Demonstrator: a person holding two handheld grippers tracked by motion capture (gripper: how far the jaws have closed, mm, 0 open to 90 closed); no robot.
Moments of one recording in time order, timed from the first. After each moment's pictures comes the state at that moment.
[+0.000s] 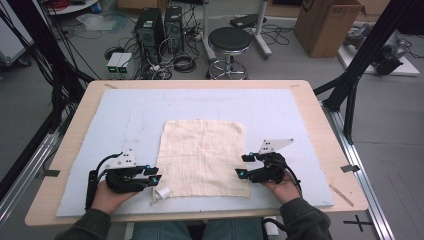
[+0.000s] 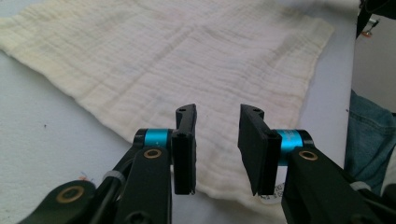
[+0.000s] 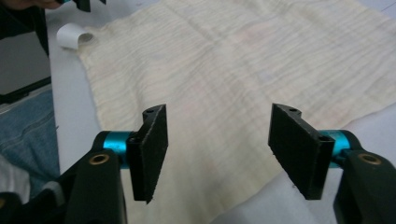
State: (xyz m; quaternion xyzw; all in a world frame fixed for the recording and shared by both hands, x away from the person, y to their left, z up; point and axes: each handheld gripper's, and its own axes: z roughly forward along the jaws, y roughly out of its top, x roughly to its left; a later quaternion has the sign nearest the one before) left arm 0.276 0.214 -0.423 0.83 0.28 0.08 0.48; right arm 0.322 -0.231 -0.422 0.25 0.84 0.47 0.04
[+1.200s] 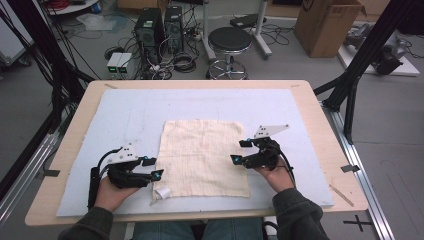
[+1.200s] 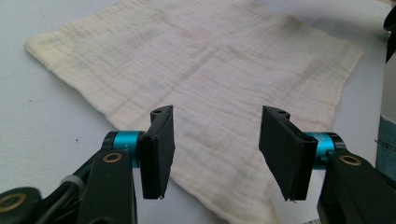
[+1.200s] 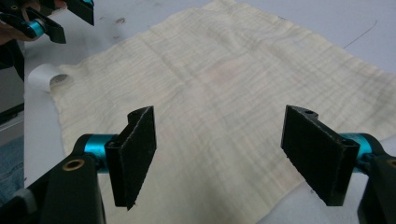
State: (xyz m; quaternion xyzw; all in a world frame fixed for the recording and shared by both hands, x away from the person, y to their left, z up) left arm 0.284 0.208 -0.417 0.81 0.30 0.11 0.48; right arm 0.355 -0.218 -0.410 0.27 0.83 0.48 0.04
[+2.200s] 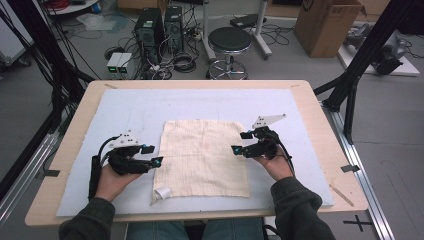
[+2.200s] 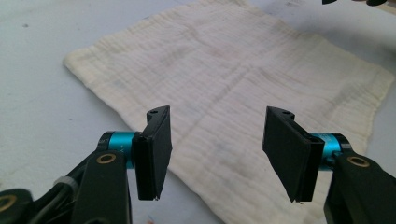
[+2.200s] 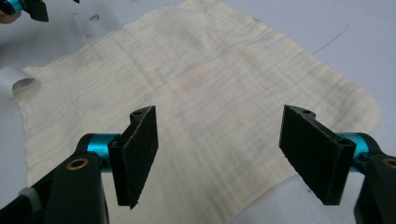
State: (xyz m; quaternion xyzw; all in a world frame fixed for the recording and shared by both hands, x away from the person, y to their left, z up) left arm 0.320 0.210 -0.402 0.80 0.34 0.12 0.48; right arm 0.387 -0.218 -0.400 0.28 0.84 0.45 0.06
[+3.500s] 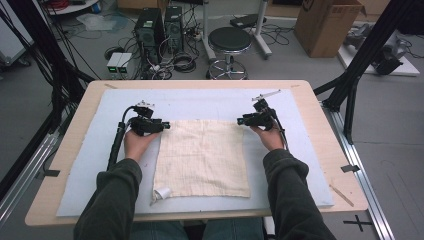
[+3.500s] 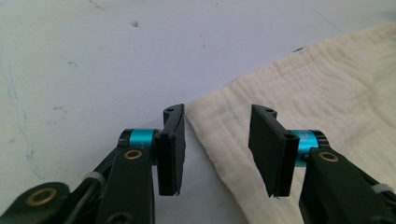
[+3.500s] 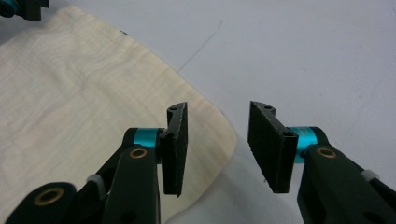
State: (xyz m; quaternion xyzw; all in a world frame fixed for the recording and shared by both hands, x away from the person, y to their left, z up) left arm 0.455 0.189 -0.434 0.77 0.49 0.14 0.40; right arm 0.490 -0.229 -0.417 0.40 0.82 0.40 0.07
